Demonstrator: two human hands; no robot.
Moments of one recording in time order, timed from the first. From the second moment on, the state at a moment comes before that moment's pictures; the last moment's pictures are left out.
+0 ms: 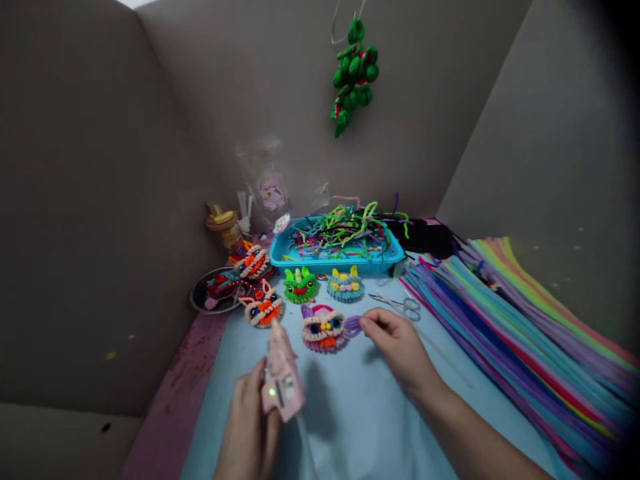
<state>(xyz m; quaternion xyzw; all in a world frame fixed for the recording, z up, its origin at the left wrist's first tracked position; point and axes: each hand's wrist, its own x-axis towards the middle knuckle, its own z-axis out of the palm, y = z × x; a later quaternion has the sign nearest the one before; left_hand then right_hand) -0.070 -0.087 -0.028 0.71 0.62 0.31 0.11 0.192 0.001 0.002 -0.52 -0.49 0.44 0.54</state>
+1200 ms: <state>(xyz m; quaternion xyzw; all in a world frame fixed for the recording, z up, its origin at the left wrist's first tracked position) -0.013 -0.092 -0.067 0.76 0.54 0.32 0.18 0.186 -0.003 0.000 -0.52 -0.50 0.44 0.54</state>
